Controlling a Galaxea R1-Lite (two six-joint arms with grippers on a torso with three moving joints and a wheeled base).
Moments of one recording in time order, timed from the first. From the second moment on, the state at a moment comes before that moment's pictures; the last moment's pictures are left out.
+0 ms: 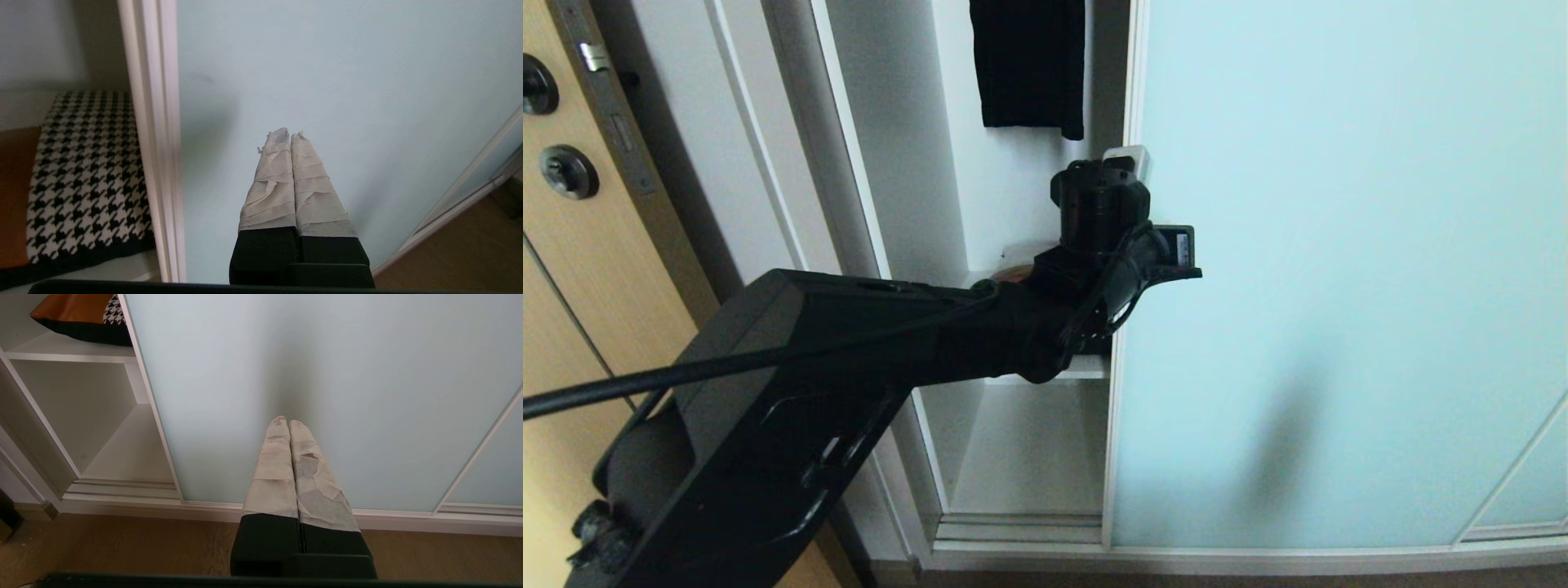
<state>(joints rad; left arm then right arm) -0.74 2.34 -1.93 -0.52 0.14 -0.16 0.00 0.00 0.00 -0.01 -0.01 0.02</state>
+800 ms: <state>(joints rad) -0.70 2.44 -1.94 -0.55 0.14 -0.16 0.00 0.00 0.00 -0.01 -0.01 0.02</state>
